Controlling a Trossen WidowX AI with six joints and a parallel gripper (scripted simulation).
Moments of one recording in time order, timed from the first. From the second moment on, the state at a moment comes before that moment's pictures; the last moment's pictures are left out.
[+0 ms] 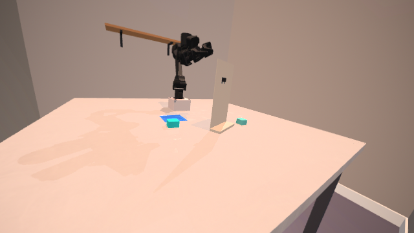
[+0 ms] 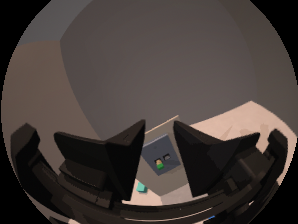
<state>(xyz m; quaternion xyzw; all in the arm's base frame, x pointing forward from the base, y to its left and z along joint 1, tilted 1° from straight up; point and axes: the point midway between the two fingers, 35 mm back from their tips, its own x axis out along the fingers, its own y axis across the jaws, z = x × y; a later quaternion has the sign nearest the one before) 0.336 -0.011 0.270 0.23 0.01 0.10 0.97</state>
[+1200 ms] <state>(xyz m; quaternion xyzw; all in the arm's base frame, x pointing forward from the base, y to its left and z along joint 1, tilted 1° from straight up) 0.270 -0.025 0.152 0.65 0.24 0.24 0.68</state>
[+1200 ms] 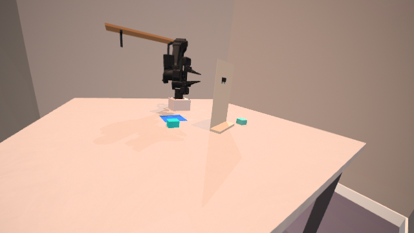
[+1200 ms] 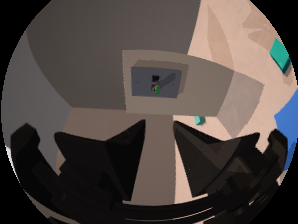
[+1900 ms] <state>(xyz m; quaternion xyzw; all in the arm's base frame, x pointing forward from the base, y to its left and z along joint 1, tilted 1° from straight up) 0.324 0.003 0.151 0.66 0.24 0.24 0.67</state>
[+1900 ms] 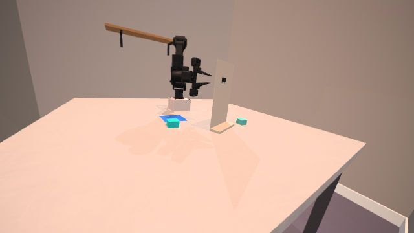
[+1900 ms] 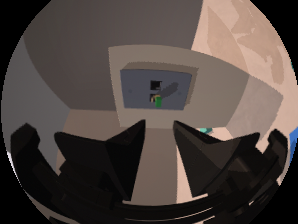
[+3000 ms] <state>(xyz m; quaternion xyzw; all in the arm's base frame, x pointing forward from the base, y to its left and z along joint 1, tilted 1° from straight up) 0.371 0.025 0.152 0.66 0.24 0.24 0.67</state>
